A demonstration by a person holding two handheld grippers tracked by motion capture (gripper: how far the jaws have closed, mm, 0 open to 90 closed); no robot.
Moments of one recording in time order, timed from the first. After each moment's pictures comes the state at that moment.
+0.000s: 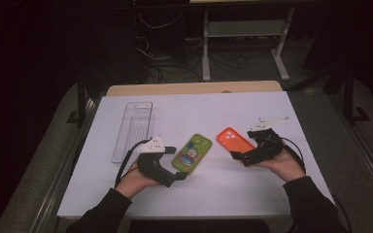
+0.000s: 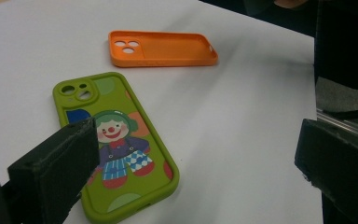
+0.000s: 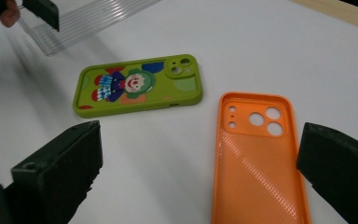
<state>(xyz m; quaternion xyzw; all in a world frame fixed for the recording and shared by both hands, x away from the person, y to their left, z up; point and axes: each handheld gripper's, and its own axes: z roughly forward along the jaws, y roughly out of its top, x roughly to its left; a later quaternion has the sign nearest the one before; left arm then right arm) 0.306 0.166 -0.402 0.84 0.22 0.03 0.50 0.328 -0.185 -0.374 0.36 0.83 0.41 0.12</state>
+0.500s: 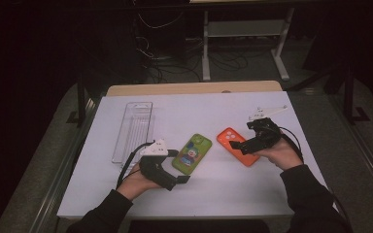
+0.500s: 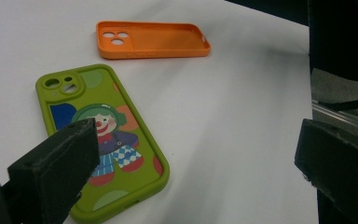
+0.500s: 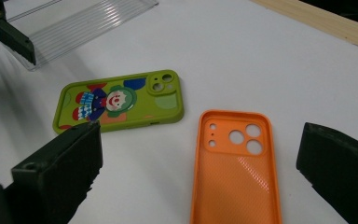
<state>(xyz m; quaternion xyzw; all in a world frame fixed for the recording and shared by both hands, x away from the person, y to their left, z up) 0.302 0.160 -0.406 0.84 0.21 0.02 0.50 0.354 -0.184 -0.362 0.36 0.83 0.41 0.12</state>
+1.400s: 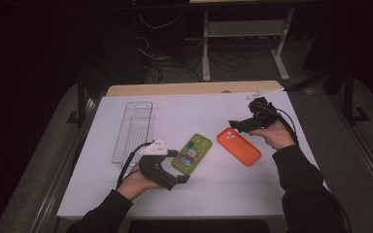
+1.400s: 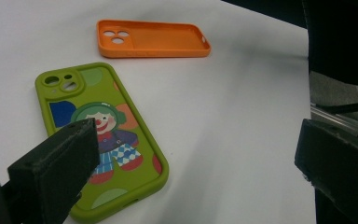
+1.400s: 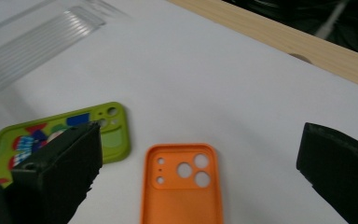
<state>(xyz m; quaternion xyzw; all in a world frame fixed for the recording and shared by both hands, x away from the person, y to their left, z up) 0.303 0.162 -0.406 0.84 0.21 0.01 0.49 0.402 -0.183 -0.348 0.42 0.81 0.38 0.16</state>
